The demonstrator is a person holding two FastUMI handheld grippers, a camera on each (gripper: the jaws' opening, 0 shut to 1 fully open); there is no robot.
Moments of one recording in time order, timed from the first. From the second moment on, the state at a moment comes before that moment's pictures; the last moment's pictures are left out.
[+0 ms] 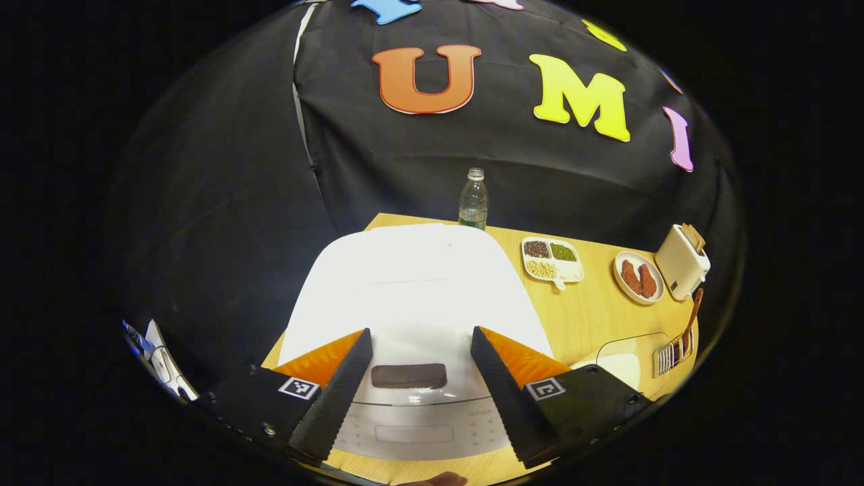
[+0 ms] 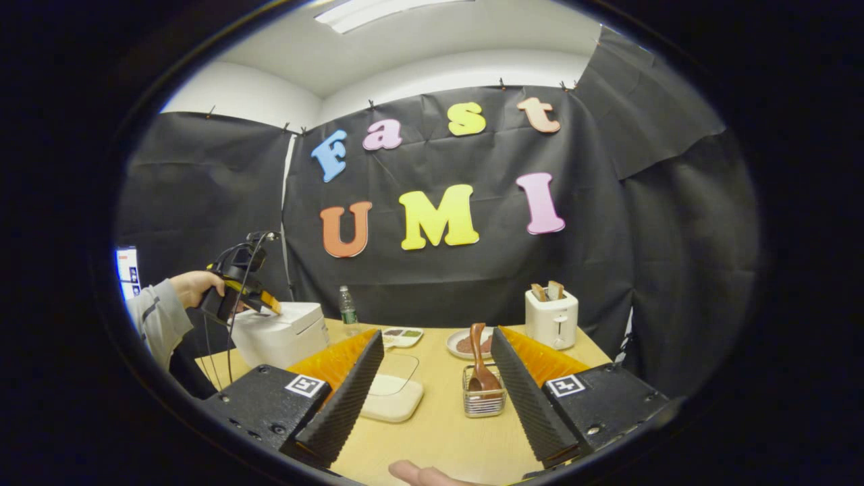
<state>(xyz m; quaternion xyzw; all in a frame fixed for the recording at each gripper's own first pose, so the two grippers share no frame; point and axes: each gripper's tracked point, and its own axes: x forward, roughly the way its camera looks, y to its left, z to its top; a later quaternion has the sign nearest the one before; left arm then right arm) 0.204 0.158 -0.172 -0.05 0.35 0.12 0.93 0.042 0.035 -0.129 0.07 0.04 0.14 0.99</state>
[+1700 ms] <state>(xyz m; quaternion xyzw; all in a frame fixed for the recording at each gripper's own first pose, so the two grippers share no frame) 0.096 0.083 -0.060 -0.05 0.15 0.10 0.98 -0.021 0.017 -0.071 0.02 -0.01 0.06 1.00</state>
